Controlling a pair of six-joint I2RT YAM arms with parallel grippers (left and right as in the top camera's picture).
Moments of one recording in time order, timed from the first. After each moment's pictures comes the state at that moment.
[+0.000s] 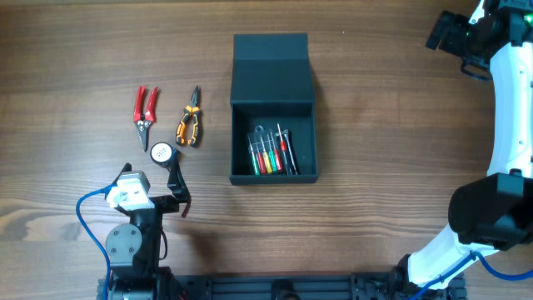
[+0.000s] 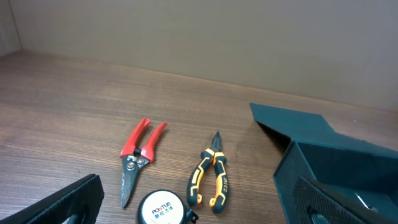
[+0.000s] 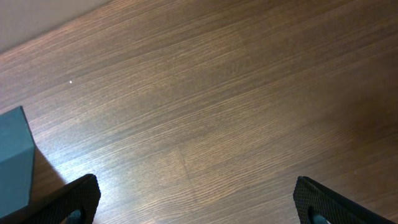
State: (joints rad) left arm 0.01 0.01 0.05 -0.17 -0.02 -0.17; right arm -0.19 1.88 1.93 -1.07 0.08 0.21
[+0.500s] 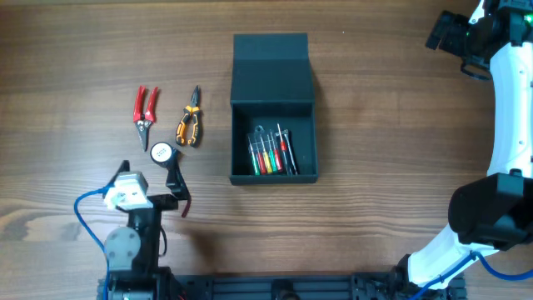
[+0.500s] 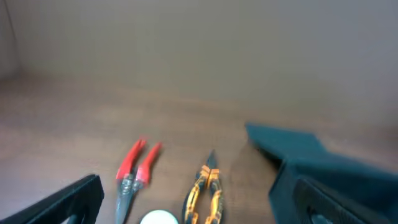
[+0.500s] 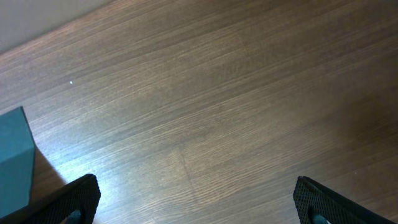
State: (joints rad) left arm 0.01 0.01 0.05 -0.07 -0.01 -0.17; right arm -0.19 1.88 1.93 -1.07 0.08 0.21
